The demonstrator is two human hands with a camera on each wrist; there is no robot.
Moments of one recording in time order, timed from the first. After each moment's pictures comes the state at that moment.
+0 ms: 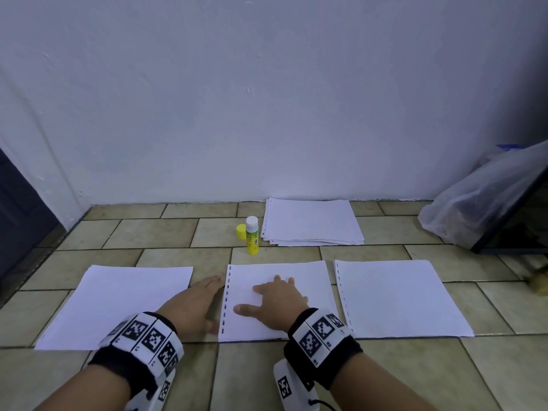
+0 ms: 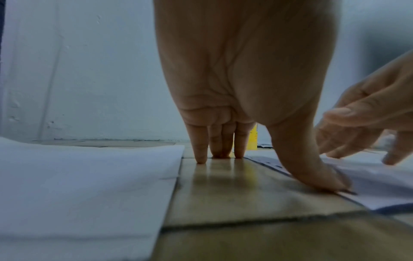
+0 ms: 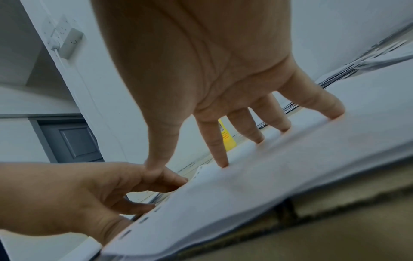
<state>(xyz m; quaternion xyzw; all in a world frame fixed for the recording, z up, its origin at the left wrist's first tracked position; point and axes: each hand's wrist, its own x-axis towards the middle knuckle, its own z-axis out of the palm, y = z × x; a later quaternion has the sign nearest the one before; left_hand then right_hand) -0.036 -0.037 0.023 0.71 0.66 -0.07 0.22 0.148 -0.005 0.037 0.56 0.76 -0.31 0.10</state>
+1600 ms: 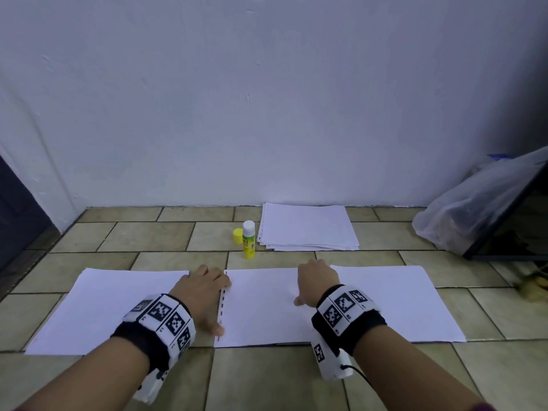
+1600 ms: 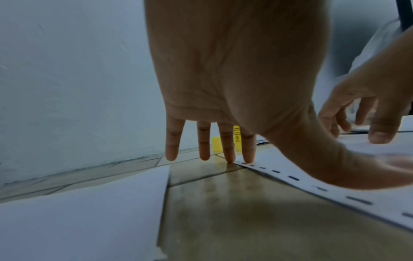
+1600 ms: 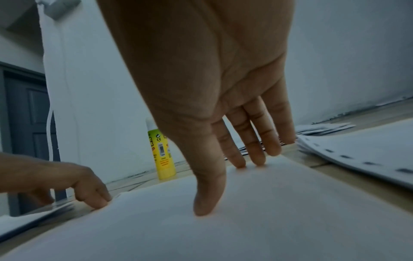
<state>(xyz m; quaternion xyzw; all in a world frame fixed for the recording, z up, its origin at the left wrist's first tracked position) -0.013 -0.018 0.045 0.73 0.65 -0.20 0.09 0.200 0.040 0.052 0.58 0.80 -0.07 0.16</state>
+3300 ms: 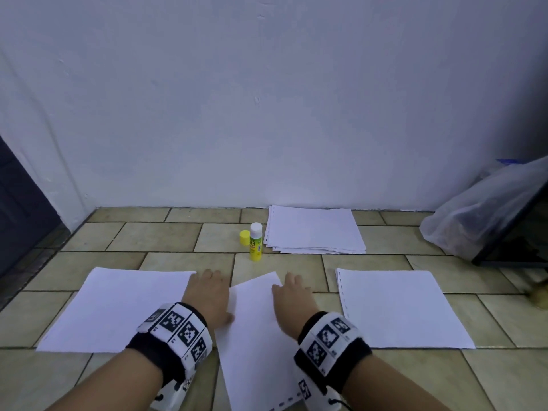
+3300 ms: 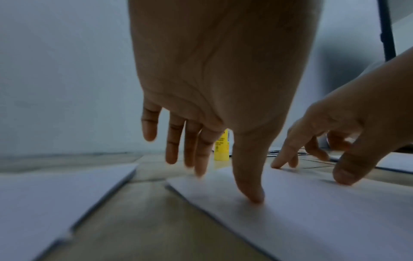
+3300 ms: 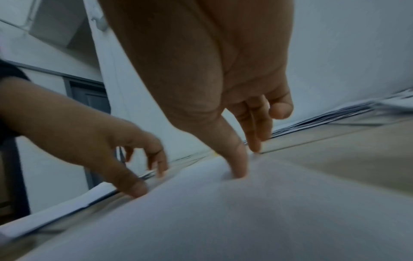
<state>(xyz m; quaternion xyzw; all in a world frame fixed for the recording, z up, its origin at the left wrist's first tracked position) -0.001 -0.028 0.051 0.71 0.68 -0.17 0.05 0.160 0.003 0.033 0.53 0.83 -0.09 0.15</state>
